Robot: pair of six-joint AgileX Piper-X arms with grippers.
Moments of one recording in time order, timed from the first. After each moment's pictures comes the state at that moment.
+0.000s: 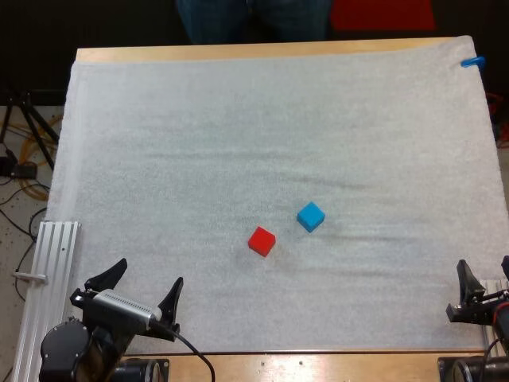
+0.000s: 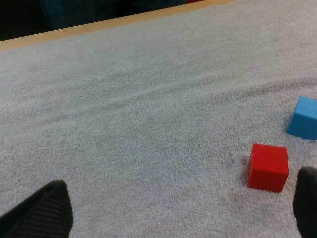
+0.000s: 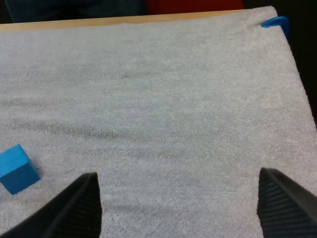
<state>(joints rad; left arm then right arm) 0.03 -0.01 -0.49 1.00 0.35 -1.65 0.07 -0.01 -0.50 0.99 -0.02 -1.82</state>
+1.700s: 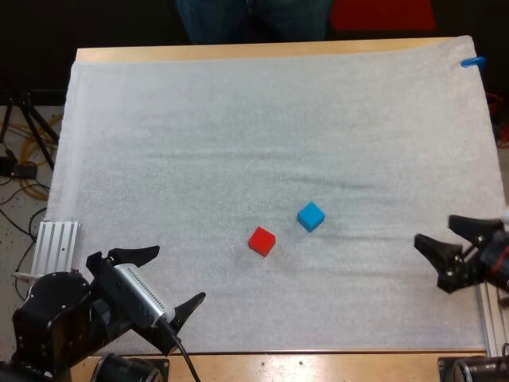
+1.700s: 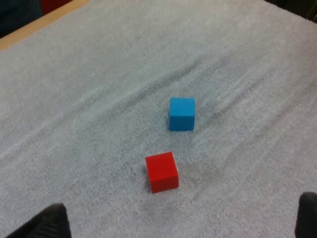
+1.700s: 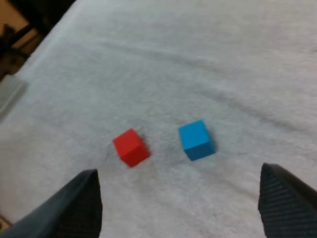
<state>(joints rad) -0.30 0.43 -0.94 1.23 0.40 -1.50 0.08 0.60 -0.93 1.08 -0.57 -1.89</state>
